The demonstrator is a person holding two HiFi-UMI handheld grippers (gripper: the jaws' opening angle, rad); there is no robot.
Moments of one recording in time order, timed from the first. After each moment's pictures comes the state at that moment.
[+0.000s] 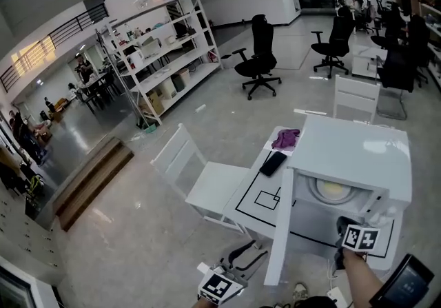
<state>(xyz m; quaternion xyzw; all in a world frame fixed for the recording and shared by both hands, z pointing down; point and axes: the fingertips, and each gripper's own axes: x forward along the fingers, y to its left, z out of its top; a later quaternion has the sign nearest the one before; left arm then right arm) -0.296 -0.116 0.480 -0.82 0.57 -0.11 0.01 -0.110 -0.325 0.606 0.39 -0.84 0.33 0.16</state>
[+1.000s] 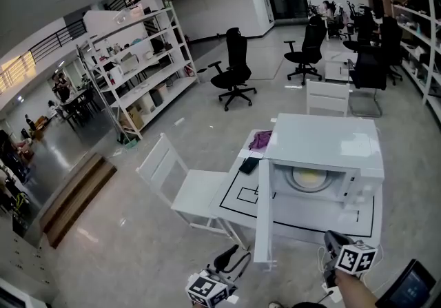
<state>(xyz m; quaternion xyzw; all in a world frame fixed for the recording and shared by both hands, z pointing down) -0.281 -0.058 0.485 -0.82 0.58 -0.03 -0.06 -0.055 -0.193 0.547 0.37 -0.87 0.33 0.06</state>
